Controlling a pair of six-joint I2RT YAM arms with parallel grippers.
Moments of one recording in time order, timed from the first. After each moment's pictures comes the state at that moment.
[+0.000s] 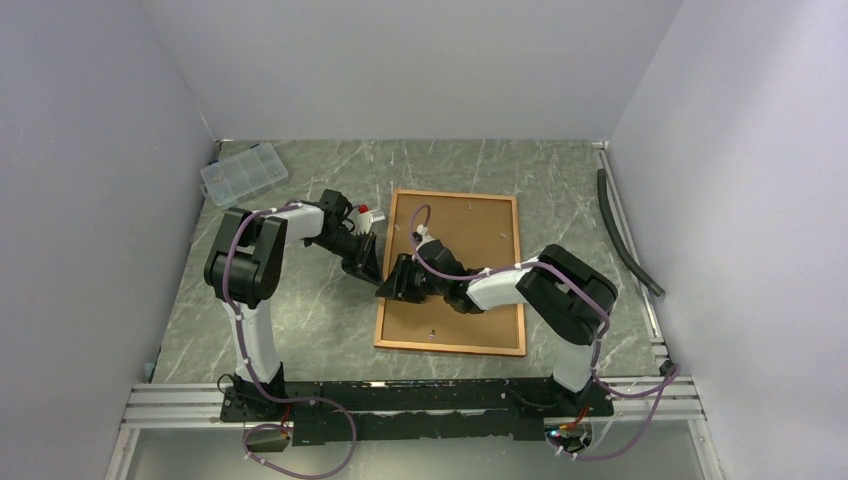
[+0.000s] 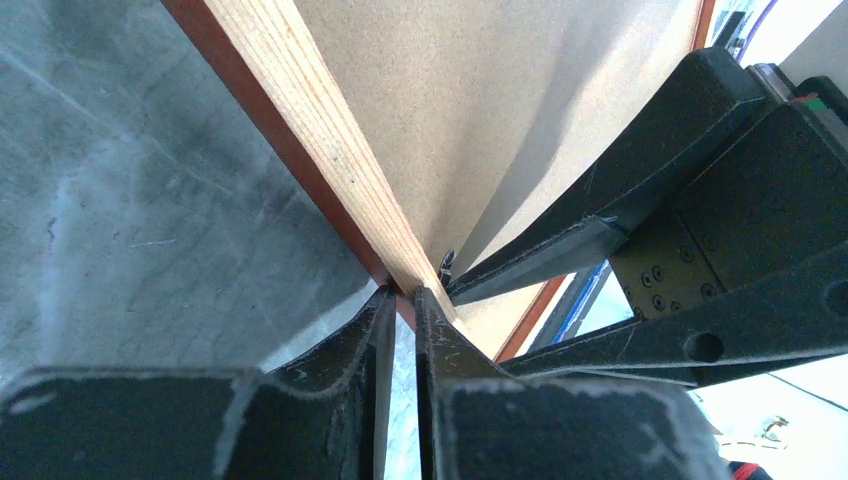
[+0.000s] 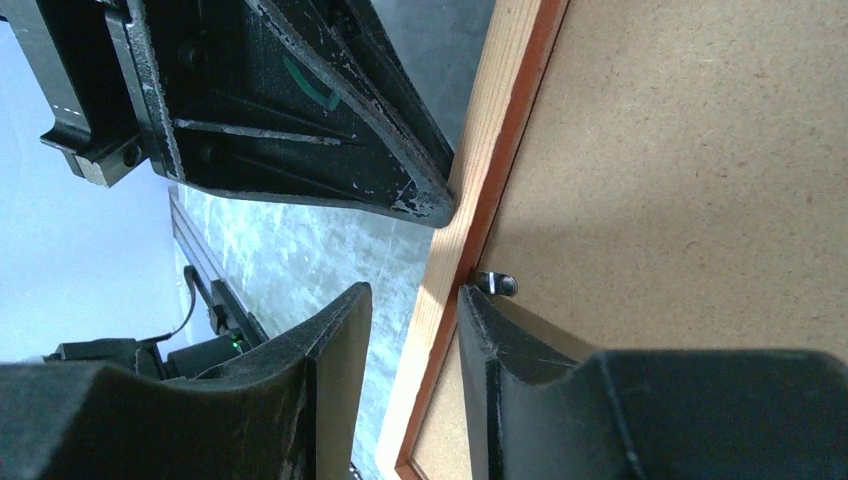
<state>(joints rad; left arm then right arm) -0.28 1.98 1.17 -0.61 0.87 0.06 0.87 1.83 0.79 0.47 -0.22 0.99</state>
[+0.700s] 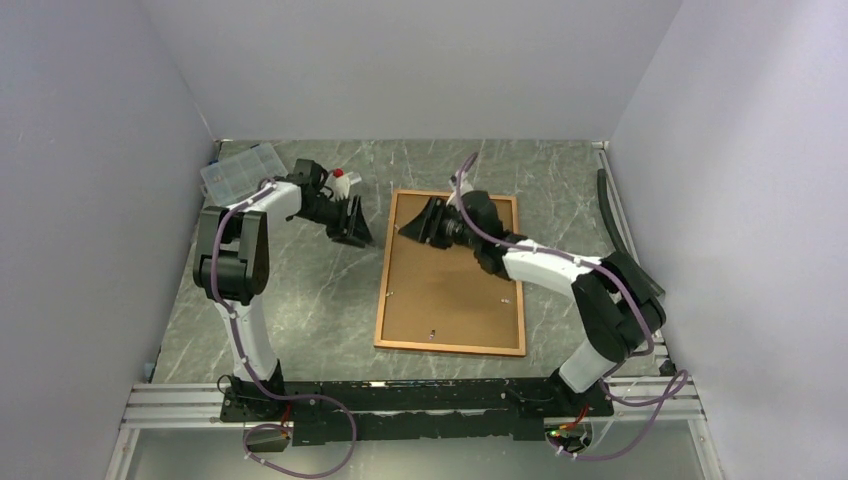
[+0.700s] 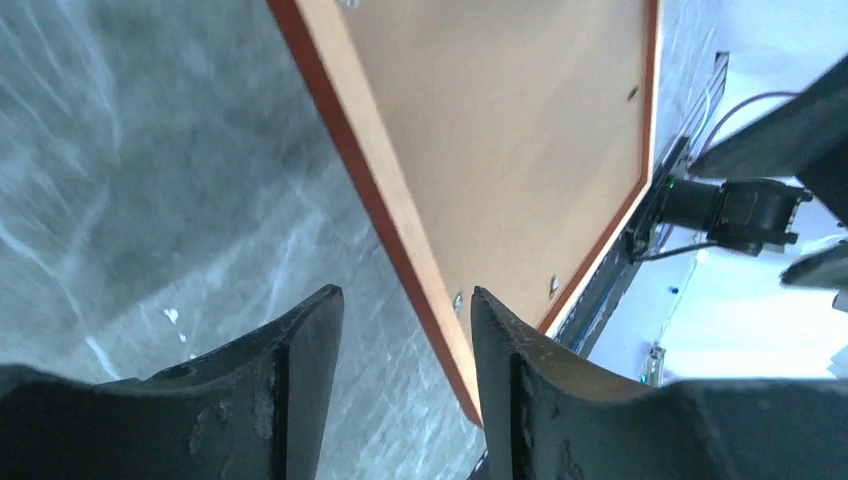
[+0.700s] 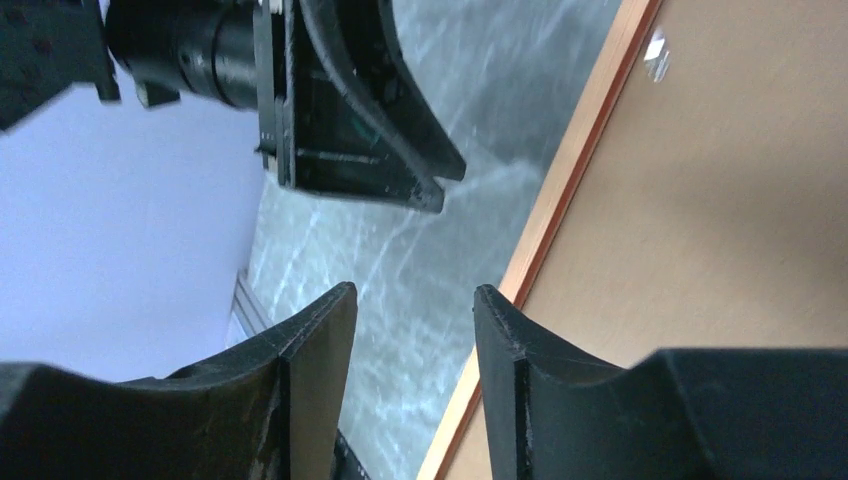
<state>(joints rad) -0.15 1.98 1.34 -0.65 0.88 0.03 0.66 1.60 0.86 0.36 -0.29 0.86</state>
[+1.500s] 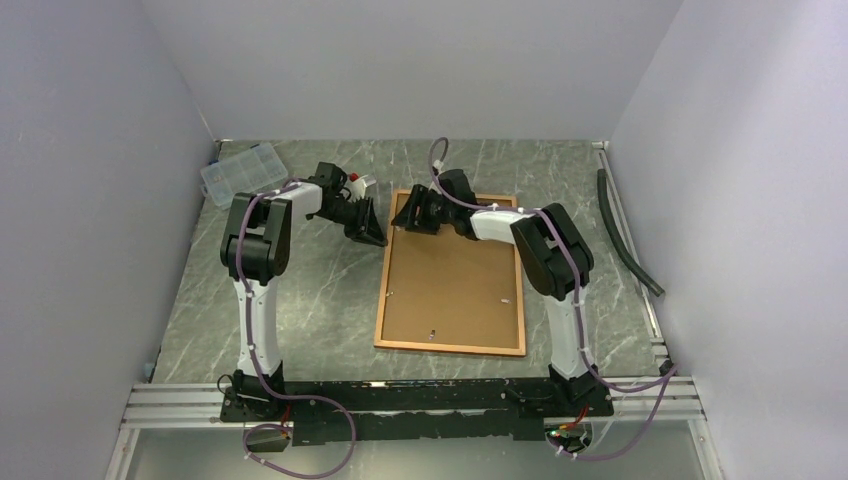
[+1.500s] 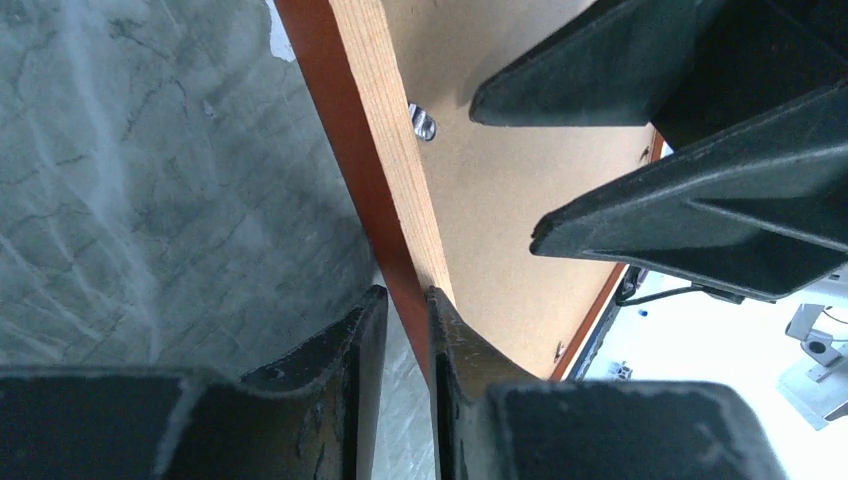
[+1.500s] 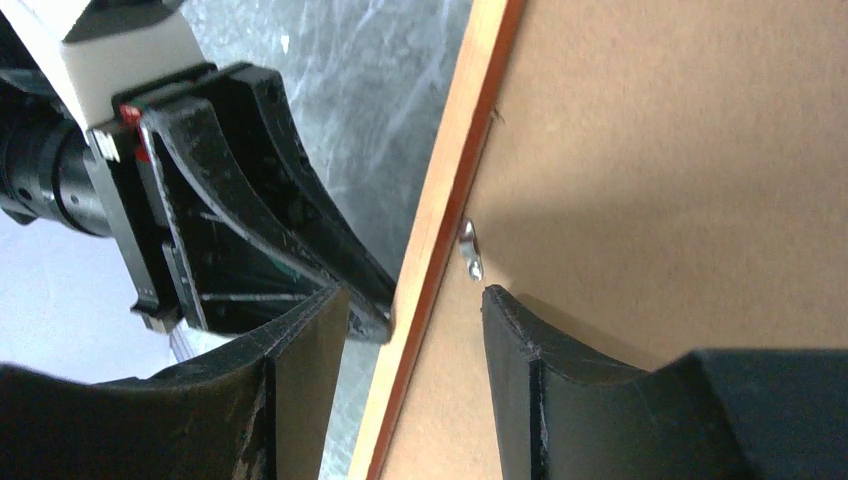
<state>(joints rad) -0.20 2.21 1.50 -0.51 0.89 -0.13 0.51 2.12 1.31 0.22 -0.46 0.76</state>
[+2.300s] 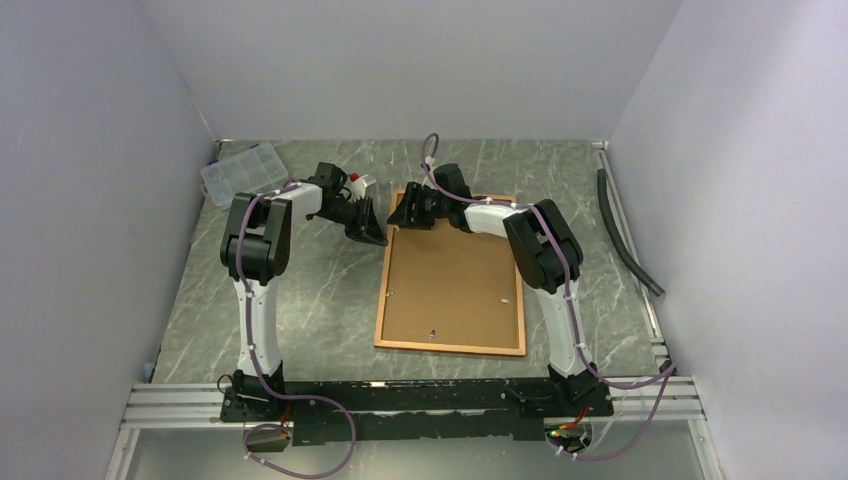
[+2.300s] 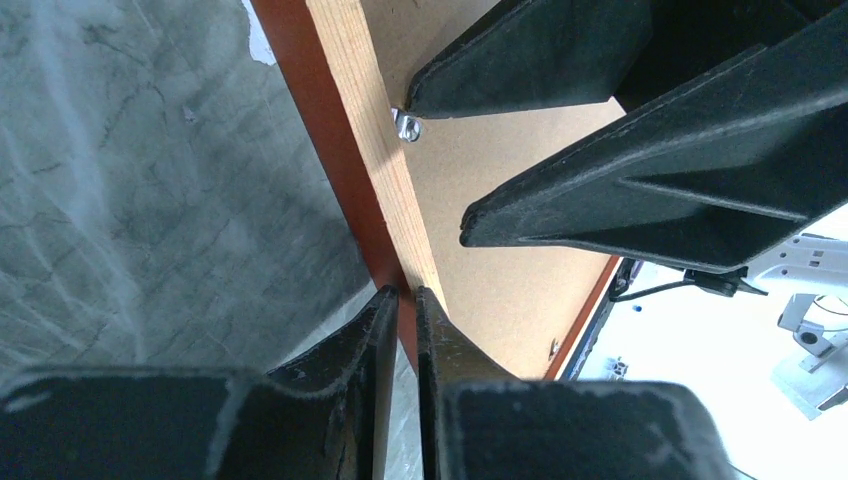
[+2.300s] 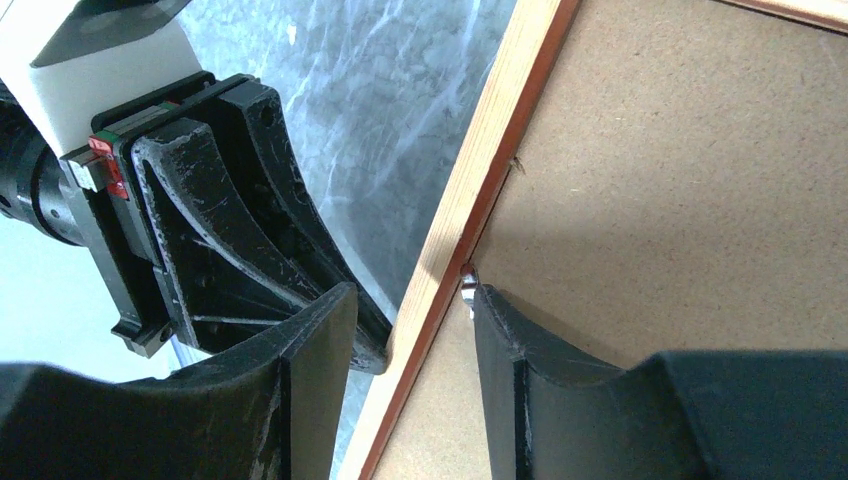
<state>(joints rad) -0.20 2.21 1.49 -0.50 0.92 -0.13 0.51 2.23 1.46 0.17 -0.54 0.70</state>
